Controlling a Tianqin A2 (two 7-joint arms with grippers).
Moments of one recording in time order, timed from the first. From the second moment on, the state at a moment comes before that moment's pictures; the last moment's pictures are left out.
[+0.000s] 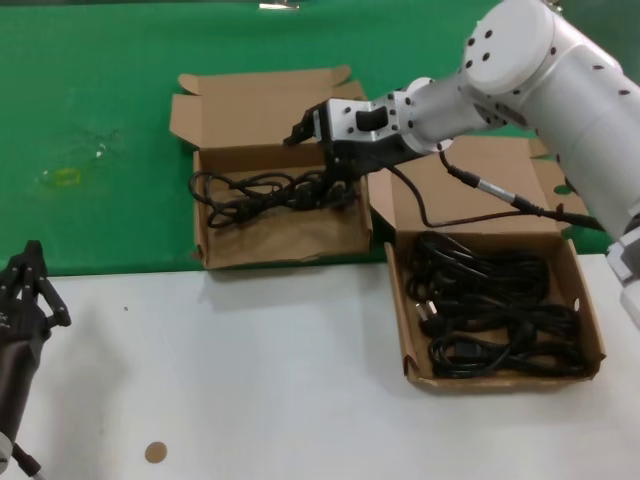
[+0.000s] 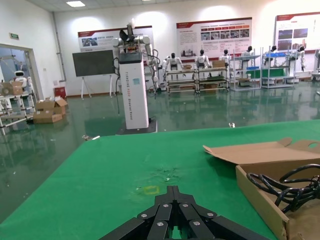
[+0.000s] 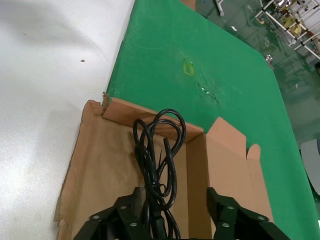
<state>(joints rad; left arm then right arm) 0.00 -0.30 1.60 -1.60 -1.80 0.00 0.00 1.33 0.12 -2.20 0.43 1.26 -0.90 -0.33</state>
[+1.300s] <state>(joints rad) 0.00 -0.30 1.60 -1.60 -1.80 0.00 0.00 0.99 0.19 -2.05 0.76 1.39 -0.68 -0.23</state>
